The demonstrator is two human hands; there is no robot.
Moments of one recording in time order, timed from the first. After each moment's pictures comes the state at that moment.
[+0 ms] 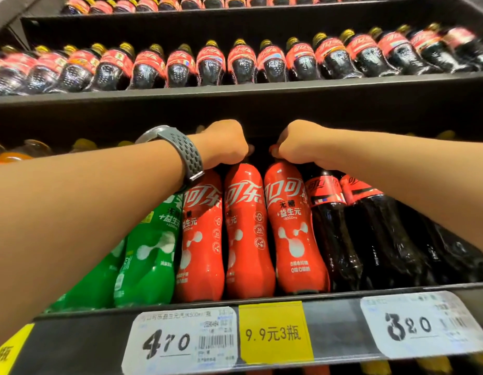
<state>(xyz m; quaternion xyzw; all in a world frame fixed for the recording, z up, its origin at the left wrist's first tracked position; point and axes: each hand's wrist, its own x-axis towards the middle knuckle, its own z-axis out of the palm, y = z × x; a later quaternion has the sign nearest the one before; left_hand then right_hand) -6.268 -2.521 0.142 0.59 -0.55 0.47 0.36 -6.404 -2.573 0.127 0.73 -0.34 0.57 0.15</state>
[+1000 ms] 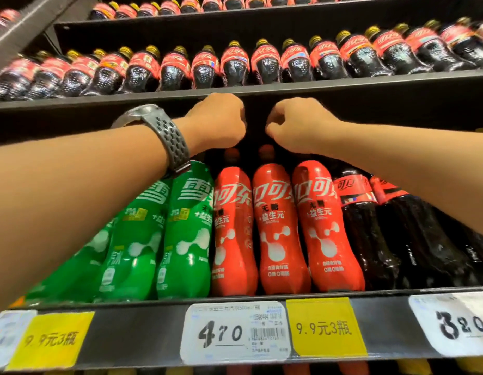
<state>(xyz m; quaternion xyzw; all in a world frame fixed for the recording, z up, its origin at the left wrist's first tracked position) -6.226 -2.469 0.145 0.51 -0.55 0.55 0.36 -6.373 -2.540 0.135 0.69 -0.25 0.60 0.32</state>
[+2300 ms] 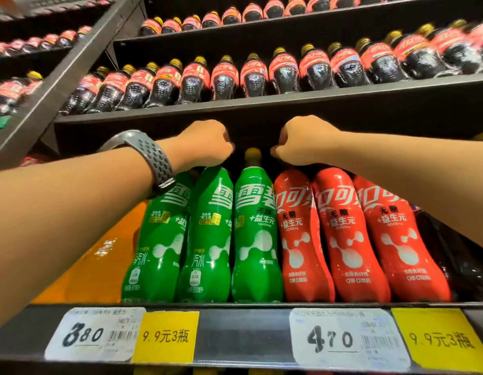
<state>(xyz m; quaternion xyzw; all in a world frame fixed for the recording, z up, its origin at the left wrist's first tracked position) -6.123 -2.429 0.136 0.59 -0.53 0.49 0.37 -6.291 -2.516 0.141 0.72 -0.31 0.53 0.33</state>
